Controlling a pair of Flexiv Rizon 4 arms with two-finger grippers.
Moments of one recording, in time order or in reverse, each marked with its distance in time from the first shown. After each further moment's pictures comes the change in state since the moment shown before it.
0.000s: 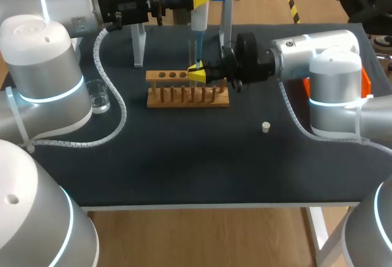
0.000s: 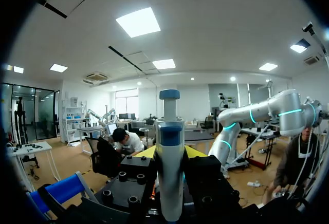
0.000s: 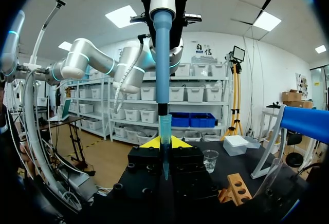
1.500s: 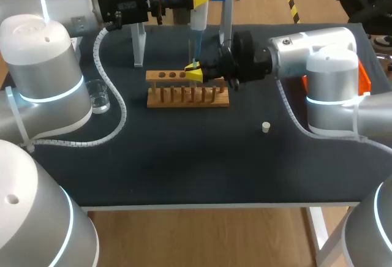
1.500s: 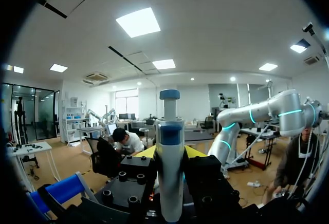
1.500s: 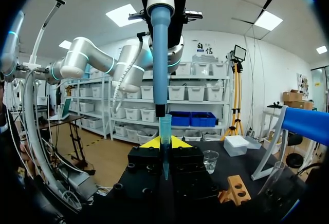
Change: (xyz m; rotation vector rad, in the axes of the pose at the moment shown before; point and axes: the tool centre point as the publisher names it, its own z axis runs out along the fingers) left arm 0.000 -0.001 0.000 0.000 0.000 0.000; right arm -0.002 0.001 0.007 0.011 0.005 -0.003
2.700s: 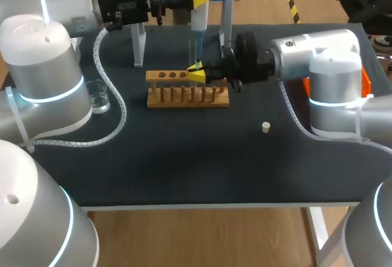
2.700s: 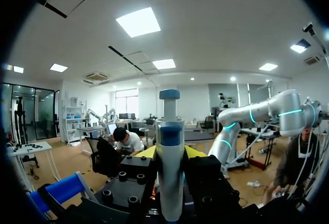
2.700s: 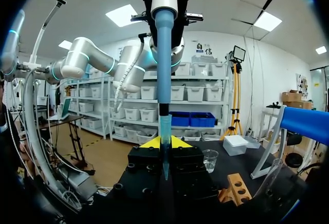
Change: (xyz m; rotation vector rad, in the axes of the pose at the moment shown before) left arm 0.000 0.000 0.000 -0.001 0.000 -0.001; right arm 0.003 -0.002 -0.006 -0.002 -0.007 0.000
